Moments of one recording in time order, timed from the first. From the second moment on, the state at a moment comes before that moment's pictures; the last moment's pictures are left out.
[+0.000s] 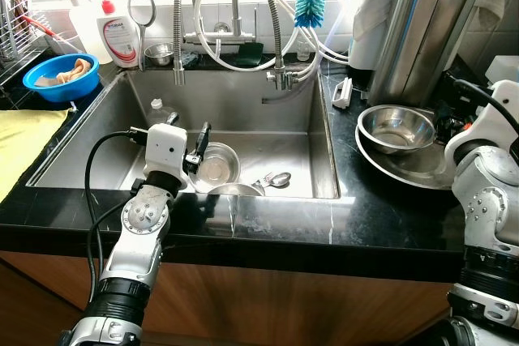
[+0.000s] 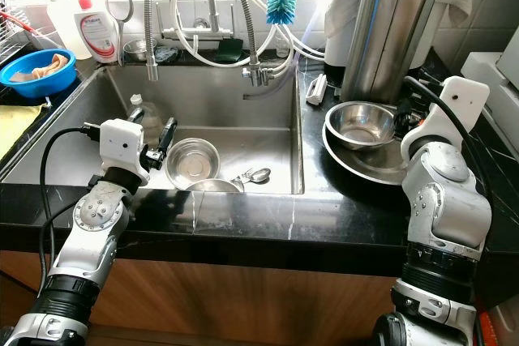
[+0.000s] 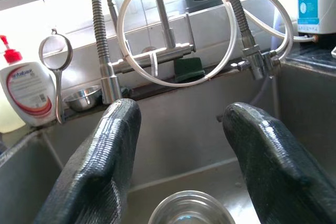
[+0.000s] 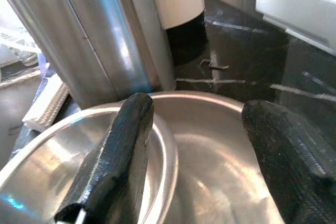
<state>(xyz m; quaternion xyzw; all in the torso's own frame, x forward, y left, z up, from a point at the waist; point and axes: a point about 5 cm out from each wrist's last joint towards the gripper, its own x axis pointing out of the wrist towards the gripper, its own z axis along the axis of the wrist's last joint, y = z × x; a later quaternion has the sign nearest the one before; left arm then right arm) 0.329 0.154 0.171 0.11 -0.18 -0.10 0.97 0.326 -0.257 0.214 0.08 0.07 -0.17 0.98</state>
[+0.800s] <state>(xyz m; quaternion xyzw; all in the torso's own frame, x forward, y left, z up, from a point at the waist) 0.329 0.151 0.170 0.11 -0.18 -0.10 0.97 0.329 -0.245 0.192 0.16 0.11 -0.16 0.97</state>
